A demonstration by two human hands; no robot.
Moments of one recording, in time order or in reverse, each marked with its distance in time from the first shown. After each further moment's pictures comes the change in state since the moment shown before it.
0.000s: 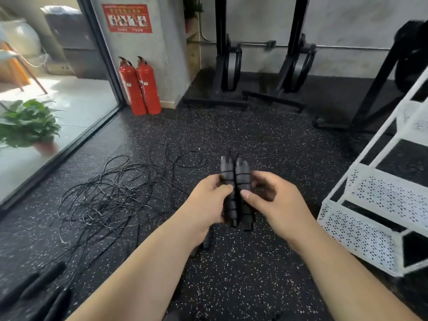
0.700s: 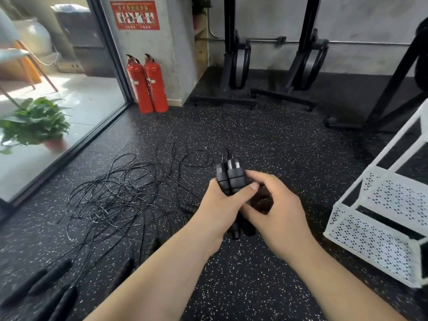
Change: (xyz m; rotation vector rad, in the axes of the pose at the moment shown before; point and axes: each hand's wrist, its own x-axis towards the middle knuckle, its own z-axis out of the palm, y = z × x) left_hand 0.012 -0.015 0.012 -0.126 0.090 0.042; right_hand -0.004 -0.008 0.023 -0.118 0.053 -0.137
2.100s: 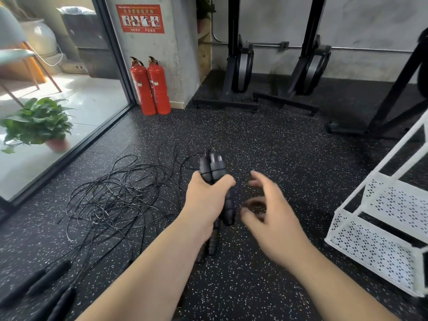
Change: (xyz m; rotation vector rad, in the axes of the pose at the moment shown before) left_hand 0.013 0.026 -0.015 0.048 0.296 0.014; right_hand 0.001 -0.002 0.009 -0.097 -0.146 0.086
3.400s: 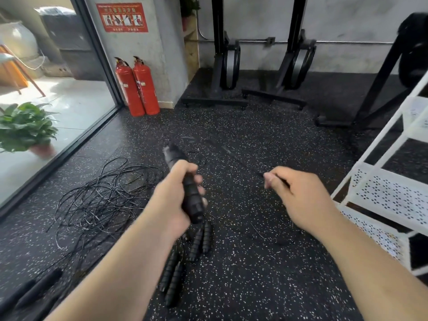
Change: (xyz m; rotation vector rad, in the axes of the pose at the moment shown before) left_hand -0.008 0.026 -0.027 -0.414 -0.163 -0.277; right_hand 0.027 0.040 -0.075 -0.311 0.092 -0.072
